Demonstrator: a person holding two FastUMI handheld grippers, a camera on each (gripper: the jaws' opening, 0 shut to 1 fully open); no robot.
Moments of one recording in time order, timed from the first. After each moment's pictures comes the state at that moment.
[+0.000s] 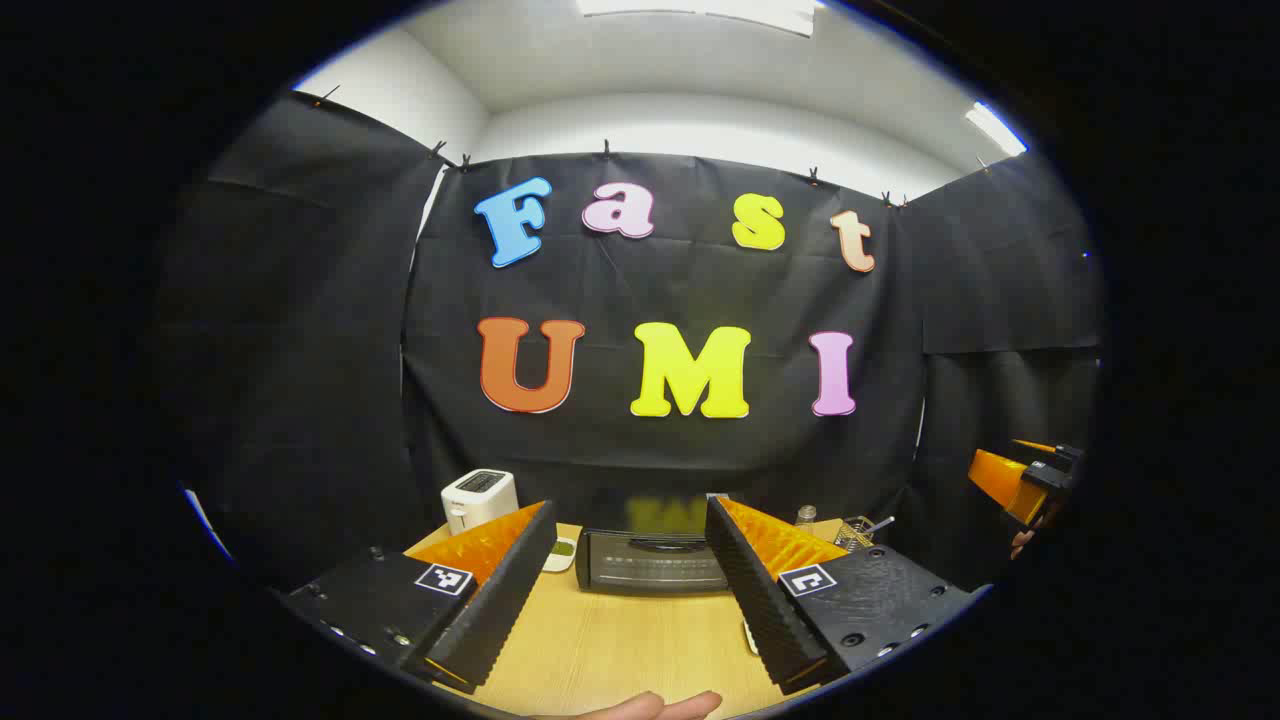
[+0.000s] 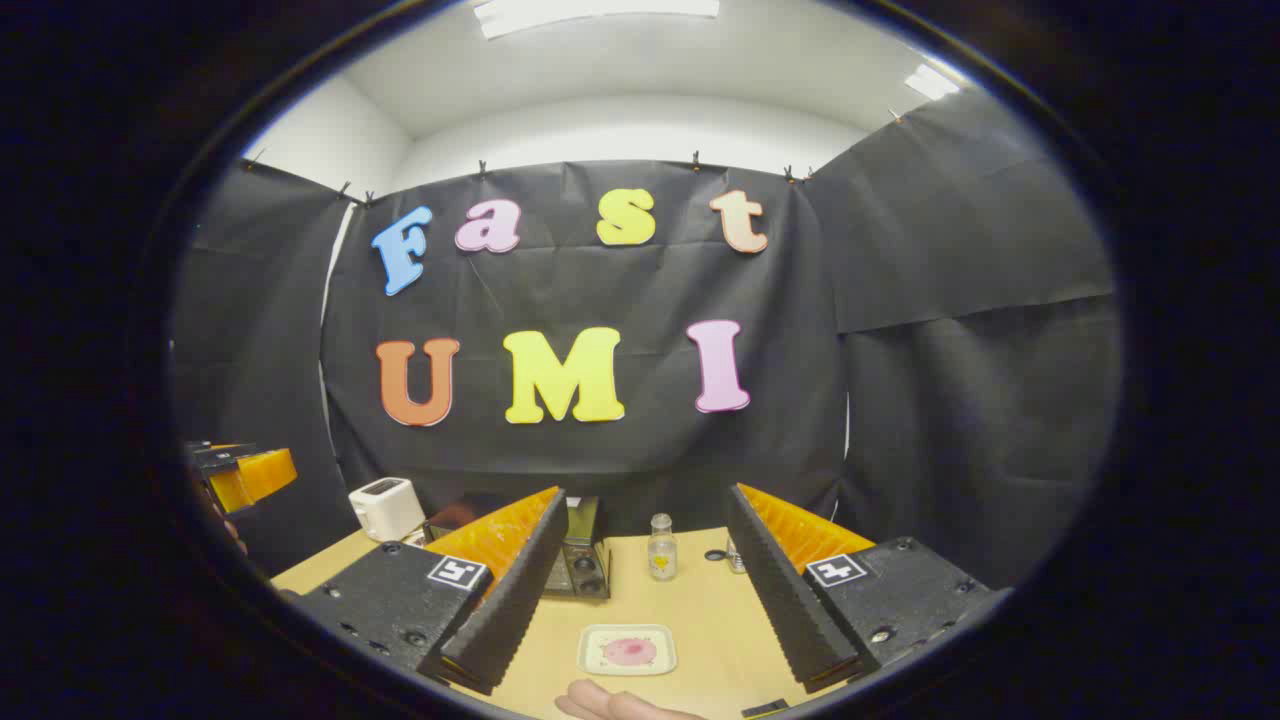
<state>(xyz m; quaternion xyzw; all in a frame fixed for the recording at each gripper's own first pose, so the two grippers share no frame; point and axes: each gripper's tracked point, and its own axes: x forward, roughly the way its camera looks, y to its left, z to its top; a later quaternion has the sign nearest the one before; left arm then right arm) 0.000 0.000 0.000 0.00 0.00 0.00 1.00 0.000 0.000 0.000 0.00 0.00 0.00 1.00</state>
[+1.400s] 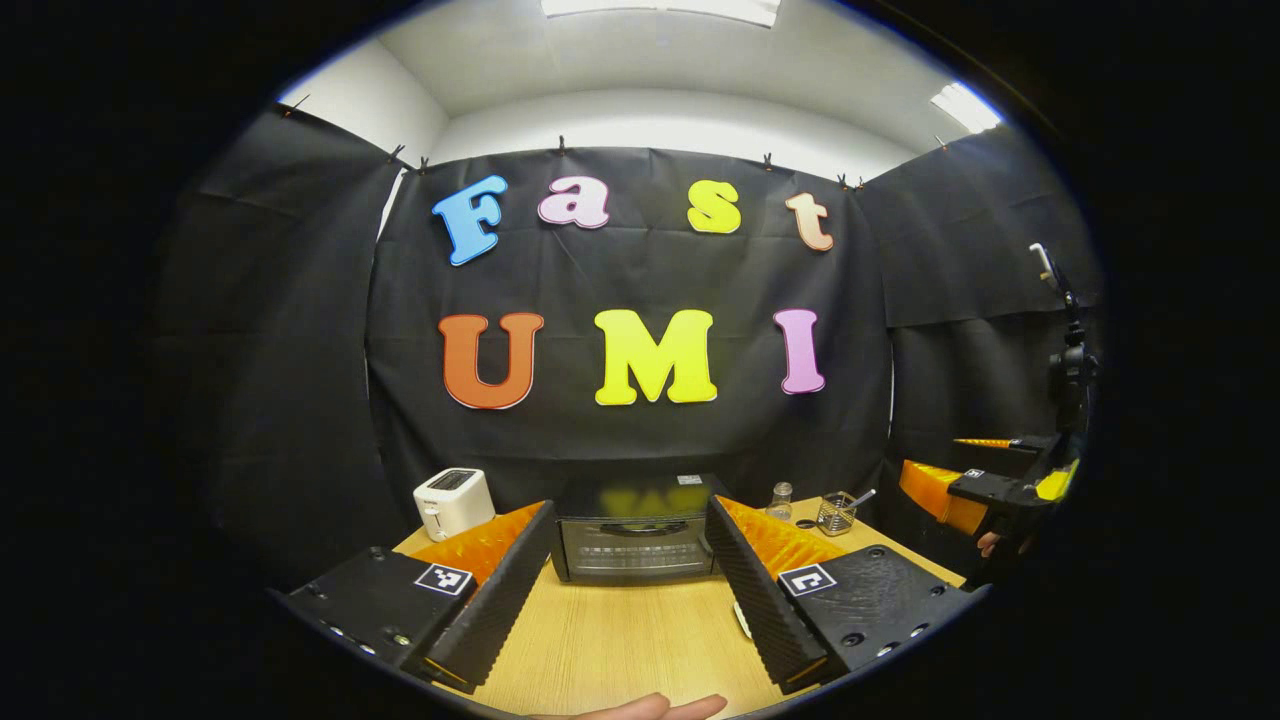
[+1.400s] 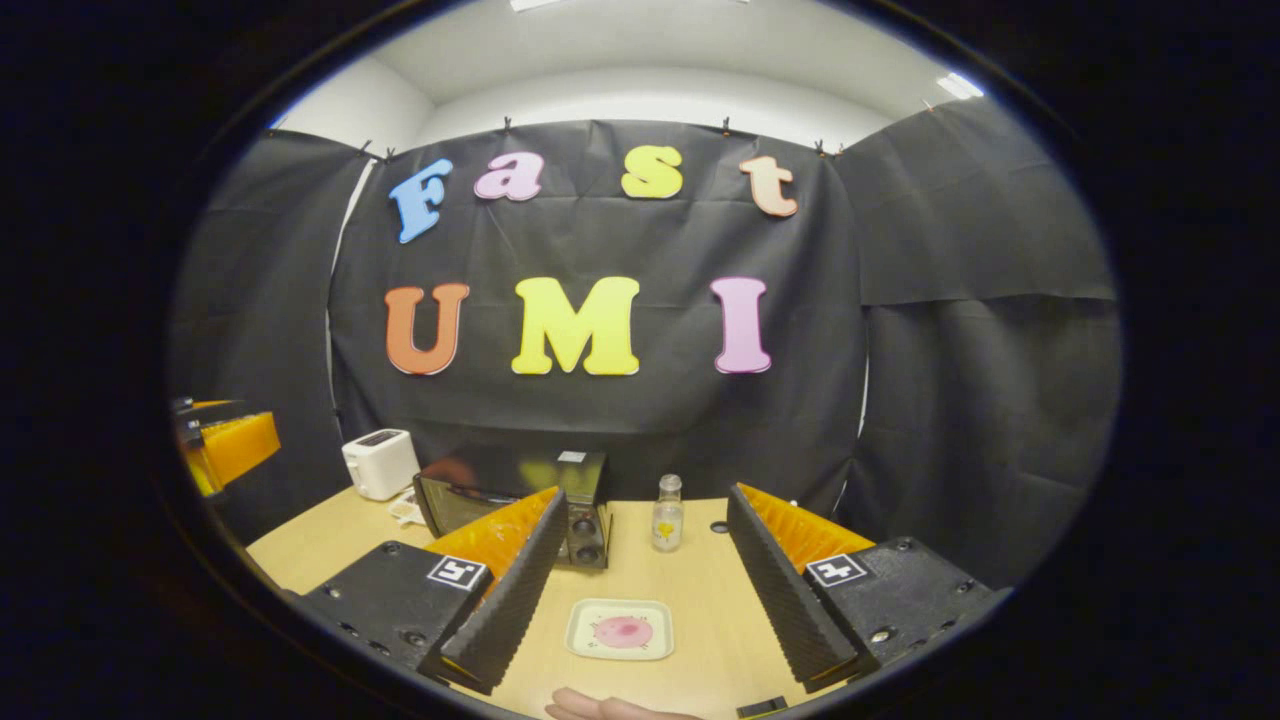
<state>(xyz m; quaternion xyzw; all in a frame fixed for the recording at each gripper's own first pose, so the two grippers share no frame) -0.003 -0.014 -0.029 0.04 0.00 -0.04 1.00 0.041 0.017 -0.071 -0.04 0.06 0.02 1.00</state>
